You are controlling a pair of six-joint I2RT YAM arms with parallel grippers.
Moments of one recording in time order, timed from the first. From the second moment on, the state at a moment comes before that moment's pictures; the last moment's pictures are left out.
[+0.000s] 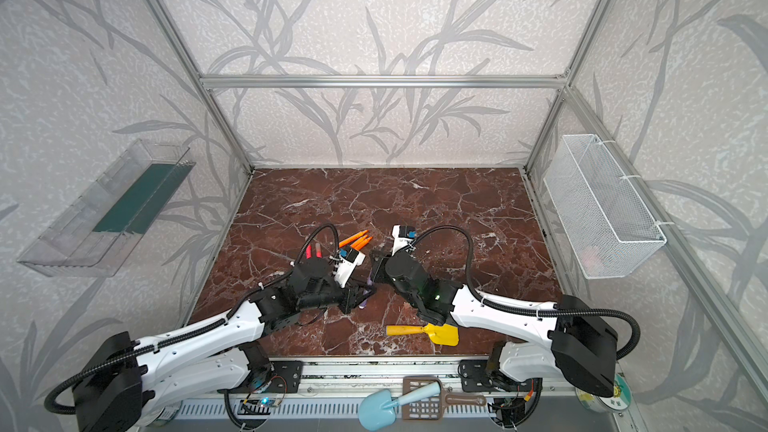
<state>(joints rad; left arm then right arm) -0.82 1.03 0.49 0.01 0.29 -0.46 1.07 1.29 0.73 0.17 0.35 0.98</state>
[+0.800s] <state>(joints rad) -0.69 0.98 0.42 0.03 0.55 -0.52 1.14 1.34 0.64 0.38 0.41 1.03</state>
